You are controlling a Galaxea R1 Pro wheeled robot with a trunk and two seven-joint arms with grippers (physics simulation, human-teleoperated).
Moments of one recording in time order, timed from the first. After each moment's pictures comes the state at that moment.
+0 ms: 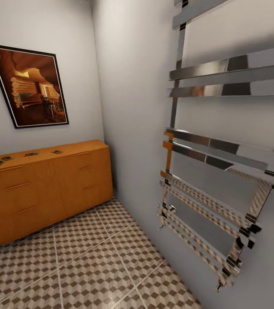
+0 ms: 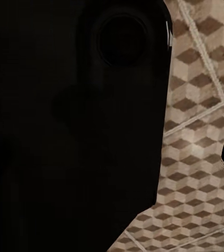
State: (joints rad) left arm 0.00 -0.02 0.01 -0.04 0.10 -0.05 0.00; right arm 0.00 0.00 0.01 0.00 0.01 0.00 -0.01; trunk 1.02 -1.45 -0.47
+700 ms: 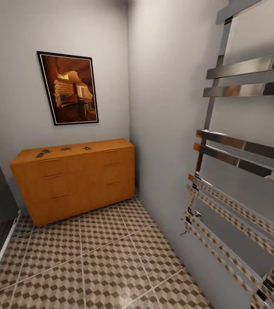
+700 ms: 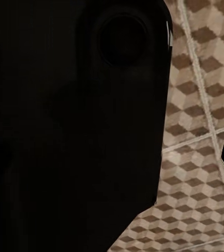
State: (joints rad) left arm 0.00 -0.02 0.01 -0.03 0.10 -0.05 0.00; right arm 0.00 0.00 0.01 0.00 0.01 0.00 -0.01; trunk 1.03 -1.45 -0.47
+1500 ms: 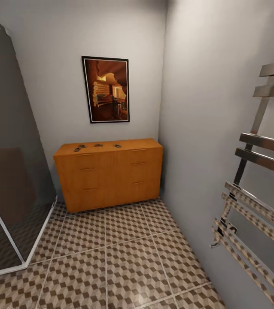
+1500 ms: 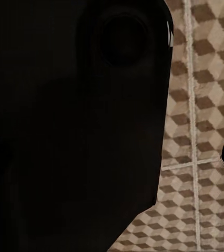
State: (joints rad) left arm 0.00 -0.03 0.01 -0.03 0.10 -0.05 0.00; right arm 0.00 0.00 0.01 0.00 0.01 0.00 -0.01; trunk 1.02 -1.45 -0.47
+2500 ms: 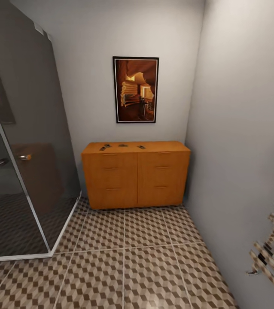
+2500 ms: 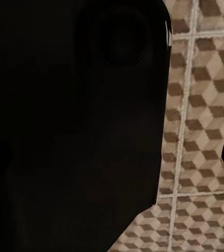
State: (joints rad) left arm 0.00 -0.02 0.01 -0.04 0.10 -0.04 0.00; right arm 0.00 0.00 0.00 0.00 0.00 0.00 -0.01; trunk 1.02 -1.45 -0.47
